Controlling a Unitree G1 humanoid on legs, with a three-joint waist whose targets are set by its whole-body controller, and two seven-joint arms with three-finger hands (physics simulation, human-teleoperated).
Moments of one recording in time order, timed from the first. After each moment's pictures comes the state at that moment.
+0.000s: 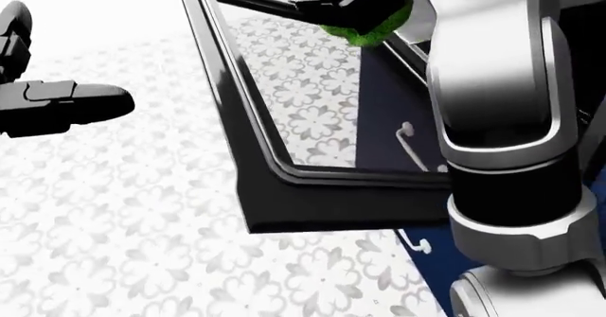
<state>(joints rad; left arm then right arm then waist) -0.60 0.35 0.28 -0.47 -0.38 0.97 0.16 -1.18 -0.16 0.01 0.08 -0.51 0.92 0.46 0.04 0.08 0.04</state>
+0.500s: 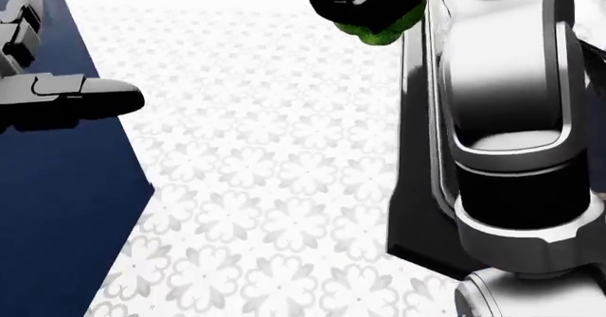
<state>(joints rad) -0.62 0.35 0.26 -0.49 -0.39 0.96 0.15 -1.17 -0.17 -0.01 0.06 -0.53 0.92 0.46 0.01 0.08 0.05</state>
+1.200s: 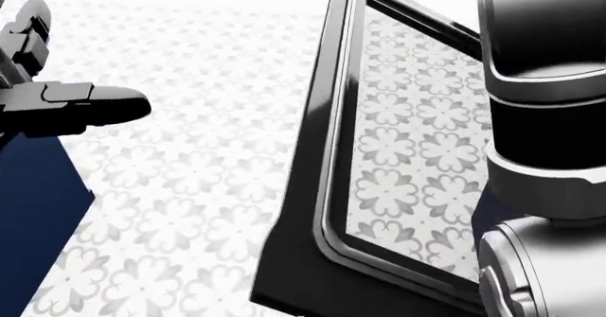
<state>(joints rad) -0.61 0.33 0.25 -0.48 -0.38 0.96 0.16 -1.33 -0.25 -0.03 0.18 -0.53 0.94 0.49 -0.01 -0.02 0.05</state>
